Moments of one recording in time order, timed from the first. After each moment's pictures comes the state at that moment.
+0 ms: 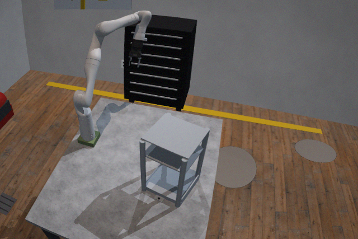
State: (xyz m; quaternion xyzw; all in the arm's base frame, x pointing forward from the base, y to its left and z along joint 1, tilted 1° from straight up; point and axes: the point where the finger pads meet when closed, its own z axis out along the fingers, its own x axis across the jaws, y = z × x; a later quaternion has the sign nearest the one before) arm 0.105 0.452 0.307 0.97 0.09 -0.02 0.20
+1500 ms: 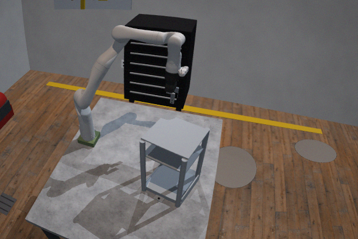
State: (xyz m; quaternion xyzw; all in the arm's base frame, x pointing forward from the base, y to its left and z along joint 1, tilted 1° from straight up) arm 0.469 0.235 0.281 0.72 -0.69 -0.01 0.03
